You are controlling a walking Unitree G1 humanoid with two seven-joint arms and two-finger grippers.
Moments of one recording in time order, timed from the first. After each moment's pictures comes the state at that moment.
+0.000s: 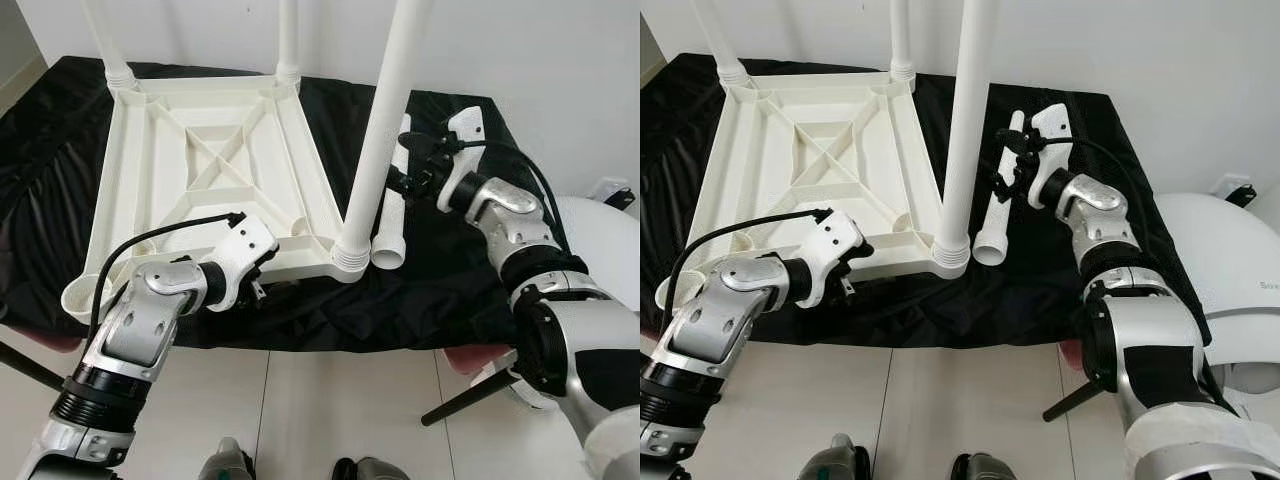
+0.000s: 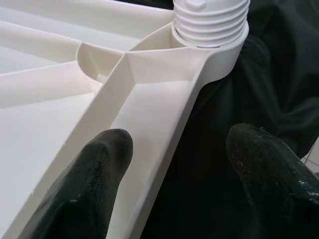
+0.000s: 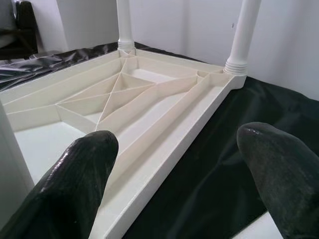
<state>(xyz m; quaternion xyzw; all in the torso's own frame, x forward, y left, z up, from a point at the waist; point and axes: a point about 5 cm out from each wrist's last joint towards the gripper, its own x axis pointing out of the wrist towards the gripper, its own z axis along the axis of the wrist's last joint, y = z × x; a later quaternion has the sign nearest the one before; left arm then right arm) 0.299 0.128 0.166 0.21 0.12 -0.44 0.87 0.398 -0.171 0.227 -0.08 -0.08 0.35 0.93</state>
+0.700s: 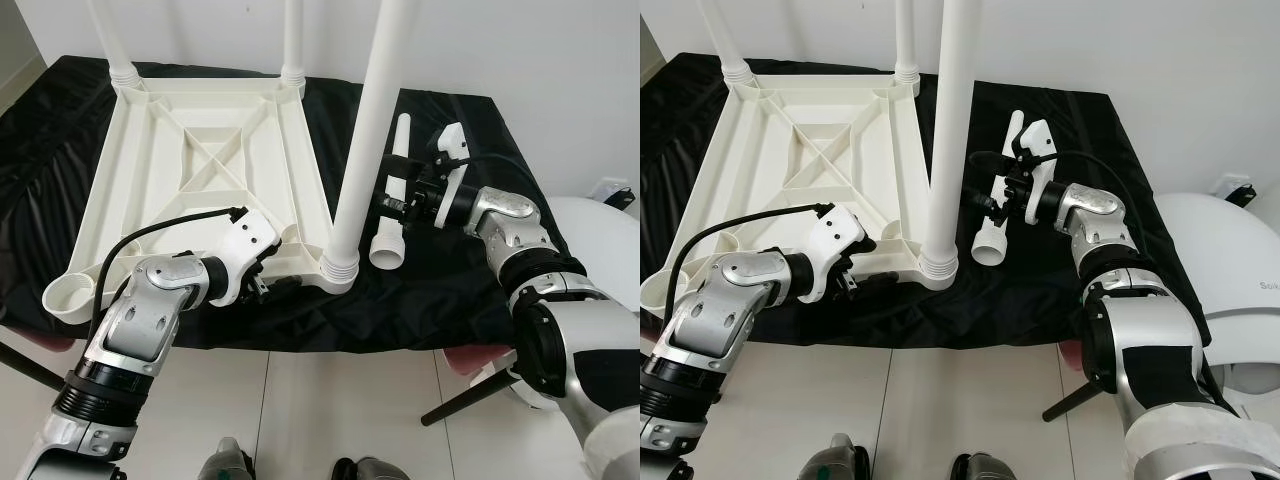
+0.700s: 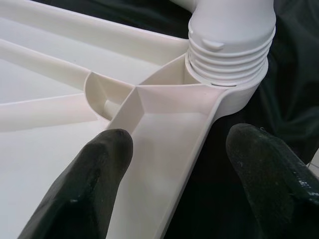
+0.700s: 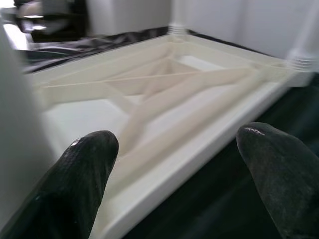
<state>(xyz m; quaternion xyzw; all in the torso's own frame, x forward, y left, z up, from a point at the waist) 0.302 0.126 0.171 0.21 0.11 -0.44 0.87 0.394 -0.163 0.220 -0.10 -0.06 0.42 0.90</state>
